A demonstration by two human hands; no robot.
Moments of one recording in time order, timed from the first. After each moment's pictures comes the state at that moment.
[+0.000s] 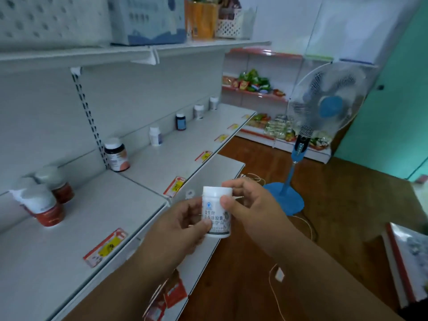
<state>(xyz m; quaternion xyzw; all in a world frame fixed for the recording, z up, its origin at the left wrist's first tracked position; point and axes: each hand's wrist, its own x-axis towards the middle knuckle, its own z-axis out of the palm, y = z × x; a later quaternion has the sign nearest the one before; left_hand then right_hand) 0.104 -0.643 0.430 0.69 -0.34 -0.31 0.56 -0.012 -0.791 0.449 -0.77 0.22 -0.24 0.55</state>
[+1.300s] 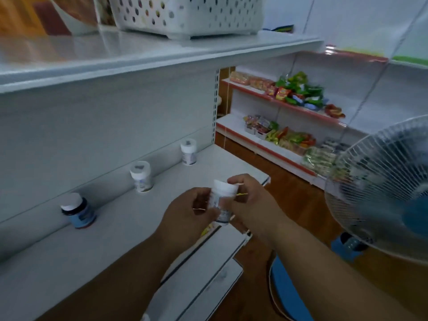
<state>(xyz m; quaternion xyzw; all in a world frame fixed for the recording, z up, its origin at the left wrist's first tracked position) 0.414 -1.290 0.414 0.81 -0.28 -0.15 0.49 0.335 -1.450 0.428 -0.81 0.19 -0.10 0.54</state>
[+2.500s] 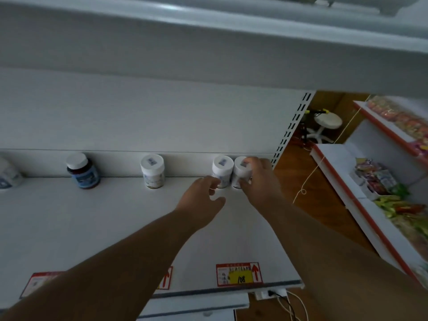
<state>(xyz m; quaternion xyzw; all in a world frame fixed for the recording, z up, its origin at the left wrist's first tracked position) 0.552 -1.426 0.352 0.90 0.04 -0.02 0.44 0.618 -1.599 0.361 -0.96 -0.08 -0.06 0.26</state>
